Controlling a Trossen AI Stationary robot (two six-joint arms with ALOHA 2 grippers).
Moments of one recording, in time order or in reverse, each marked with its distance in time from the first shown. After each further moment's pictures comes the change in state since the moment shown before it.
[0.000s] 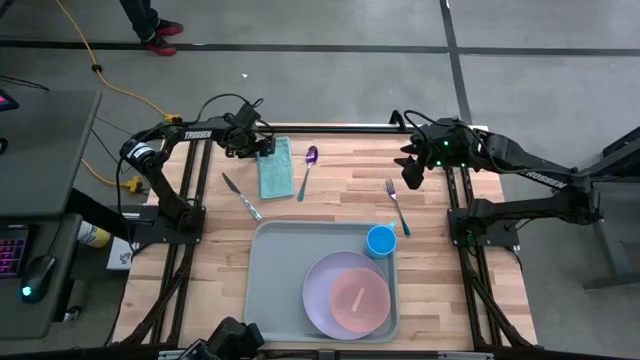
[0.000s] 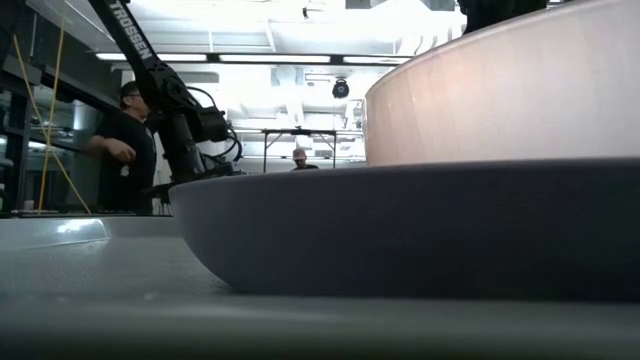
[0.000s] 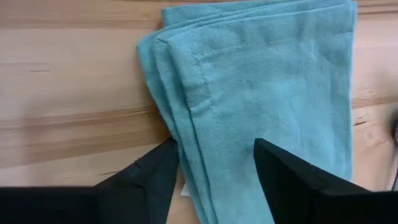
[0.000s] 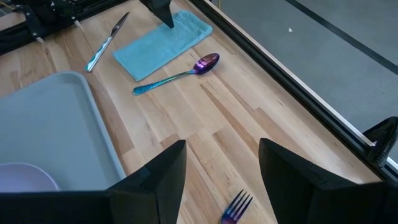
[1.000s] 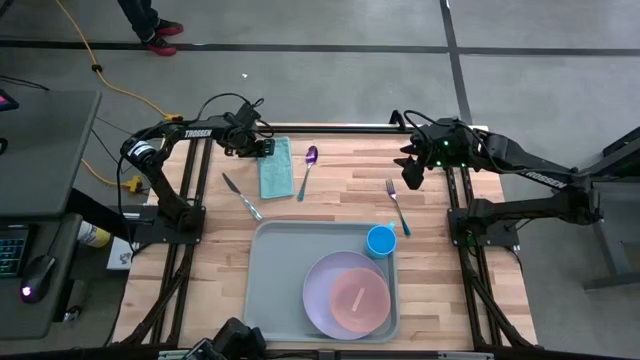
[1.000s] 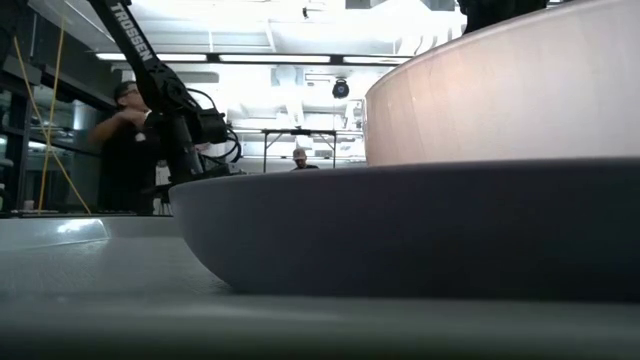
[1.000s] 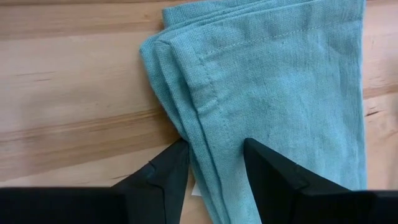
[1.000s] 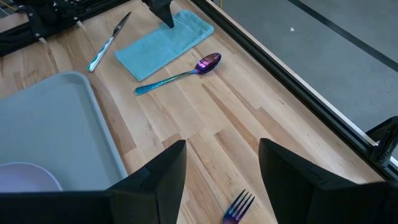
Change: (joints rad) left arm -0.005 0.042 0.002 -0.011 0.010 0.060; right arm 0.000 0.000 0.000 0.000 -0.008 0.004
